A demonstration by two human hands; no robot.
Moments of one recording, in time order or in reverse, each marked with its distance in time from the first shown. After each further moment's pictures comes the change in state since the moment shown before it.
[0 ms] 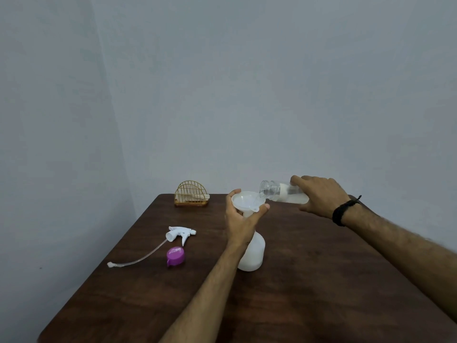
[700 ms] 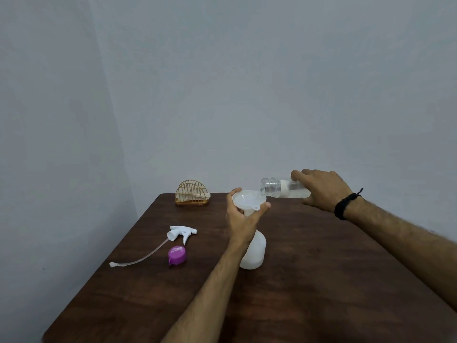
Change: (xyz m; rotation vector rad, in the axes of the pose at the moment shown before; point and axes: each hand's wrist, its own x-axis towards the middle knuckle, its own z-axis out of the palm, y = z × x) left_hand -0.001 0.003 0.001 -0.003 -0.005 -0.012; right_hand 0.003 0.003 -0.009 -0.054 0.011 -0.015
